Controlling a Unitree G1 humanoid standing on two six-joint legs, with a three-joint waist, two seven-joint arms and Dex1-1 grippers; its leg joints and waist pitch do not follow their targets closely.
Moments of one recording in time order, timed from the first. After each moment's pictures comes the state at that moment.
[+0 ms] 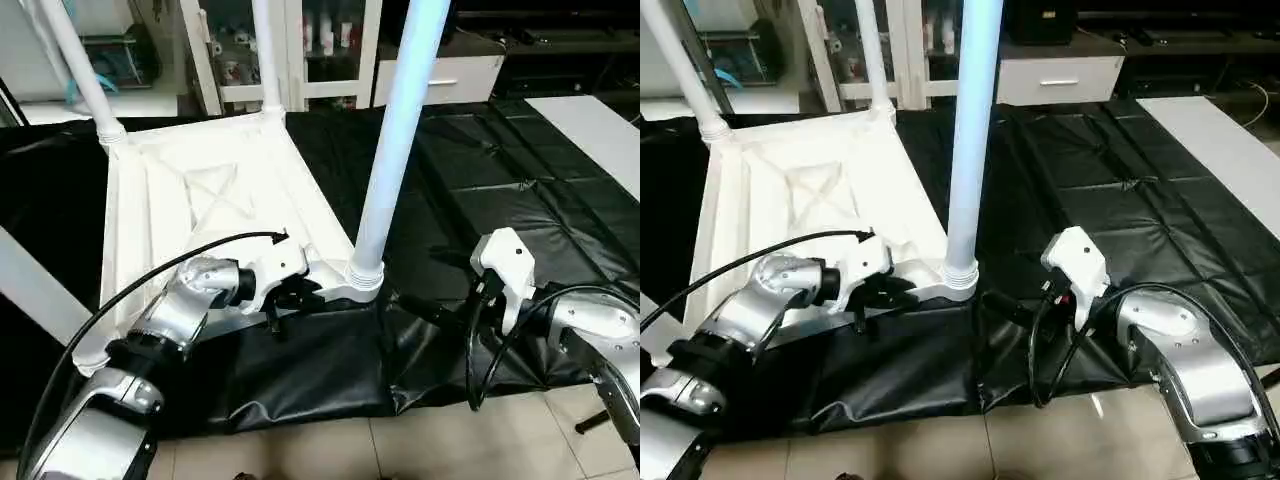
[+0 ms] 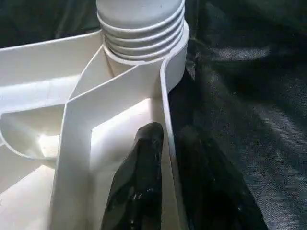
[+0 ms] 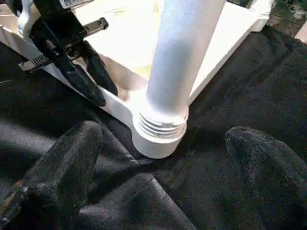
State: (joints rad) left arm -0.62 0.34 -0.32 0.66 0.06 0.01 -1.07; right arm -0.18 -0.61 0.07 -0.16 0.31 0.40 0.82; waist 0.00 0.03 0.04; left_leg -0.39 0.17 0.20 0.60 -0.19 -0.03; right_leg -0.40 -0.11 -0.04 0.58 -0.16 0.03
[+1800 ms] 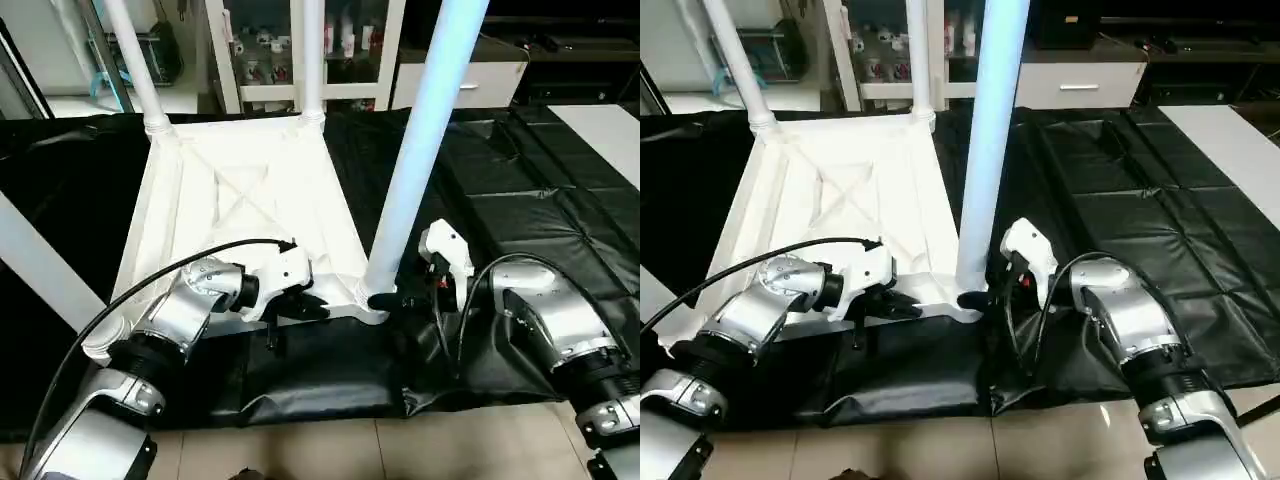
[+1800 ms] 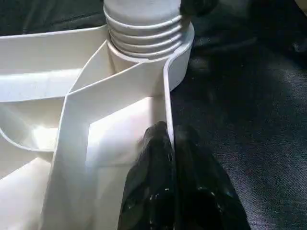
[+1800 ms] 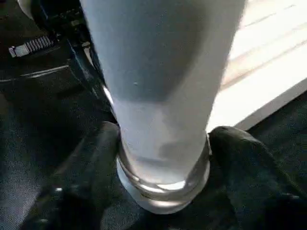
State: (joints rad) left arm -0.61 0.34 -0.35 0.63 0.05 0.00 -1.19; right arm -0.52 -0.47 0.24 0.46 0.22 0.23 1.11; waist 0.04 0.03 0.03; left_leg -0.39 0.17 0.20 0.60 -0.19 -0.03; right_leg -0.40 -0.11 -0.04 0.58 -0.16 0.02
